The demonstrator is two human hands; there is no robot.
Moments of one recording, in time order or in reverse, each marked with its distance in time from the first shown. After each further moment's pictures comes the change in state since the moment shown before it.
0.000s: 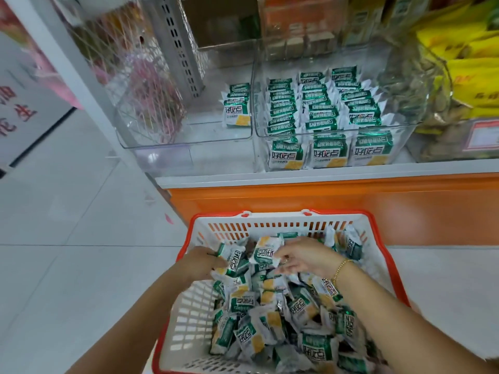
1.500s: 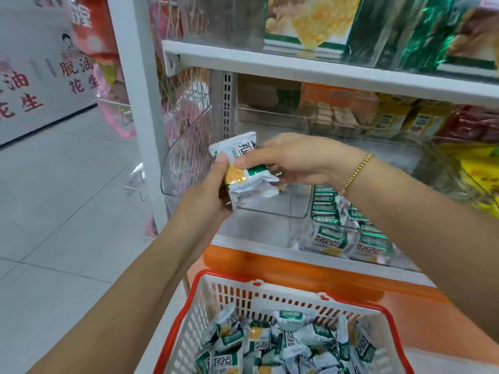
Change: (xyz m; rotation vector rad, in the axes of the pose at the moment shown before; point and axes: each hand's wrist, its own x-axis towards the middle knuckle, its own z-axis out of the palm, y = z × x) left_hand -0.064 0.116 -0.146 -1.140 0.206 0.645; right_hand -0.044 -0.305 0.068 -0.586 0.029 -0.461
